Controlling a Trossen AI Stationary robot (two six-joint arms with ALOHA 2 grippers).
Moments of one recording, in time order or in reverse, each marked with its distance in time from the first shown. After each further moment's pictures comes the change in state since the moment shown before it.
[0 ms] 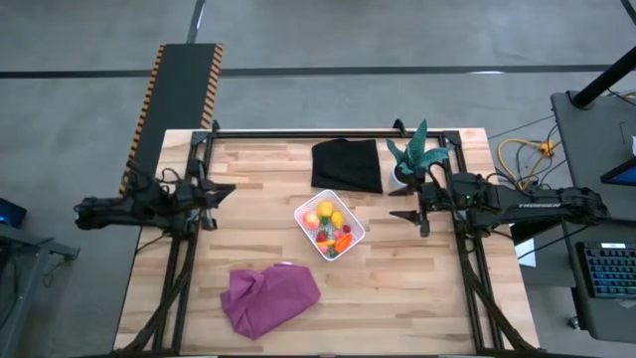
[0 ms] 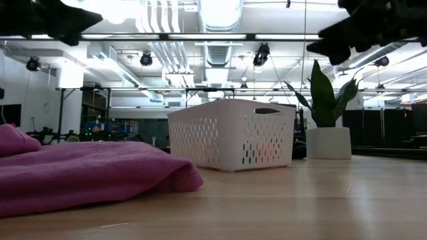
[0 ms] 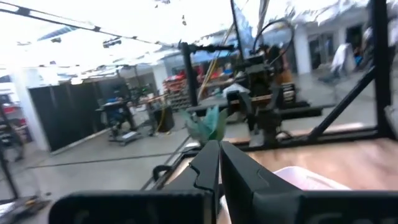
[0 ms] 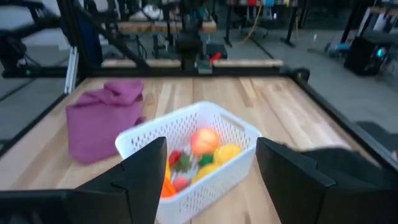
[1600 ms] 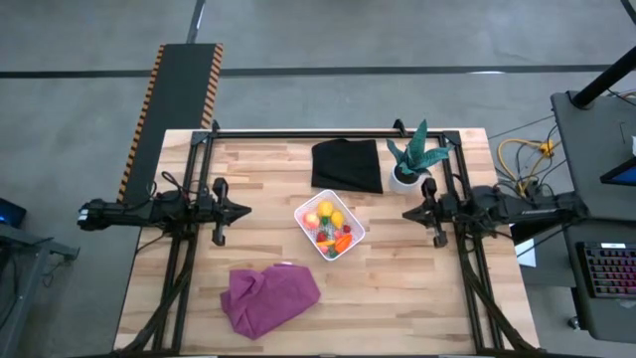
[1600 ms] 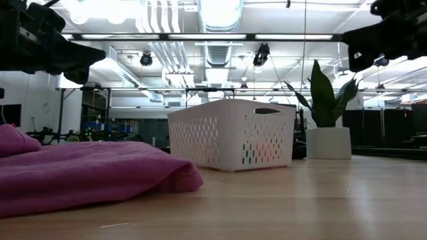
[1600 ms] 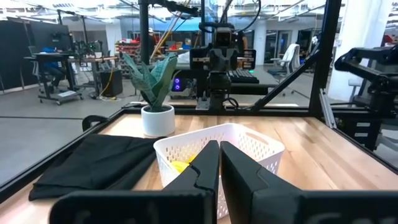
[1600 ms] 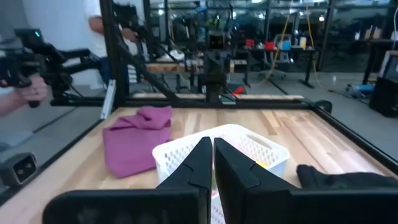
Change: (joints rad) left arm -0.002 -0.062 -0.243 0.049 0.160 -0.261; right arm 0.140 -0.361 -0.211 0.043 0.051 0.029
